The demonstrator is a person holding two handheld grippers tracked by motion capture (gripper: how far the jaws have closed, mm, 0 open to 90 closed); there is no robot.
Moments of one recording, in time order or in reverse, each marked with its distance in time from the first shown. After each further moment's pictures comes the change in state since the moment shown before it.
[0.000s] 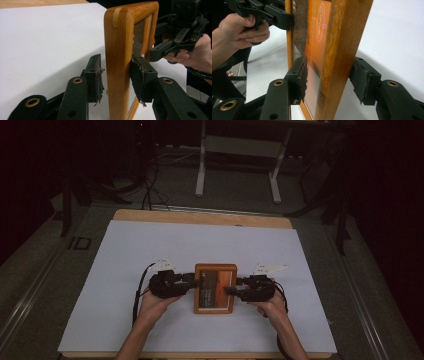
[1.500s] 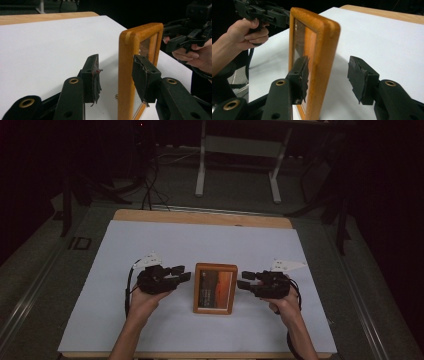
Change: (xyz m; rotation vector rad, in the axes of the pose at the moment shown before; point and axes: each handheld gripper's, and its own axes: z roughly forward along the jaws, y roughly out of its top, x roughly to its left) left arm 0.010 0.008 -0.031 -0.075 0.064 -0.021; right arm -0.004 0.010 -0.042 -0.083 -0.033 -0.023
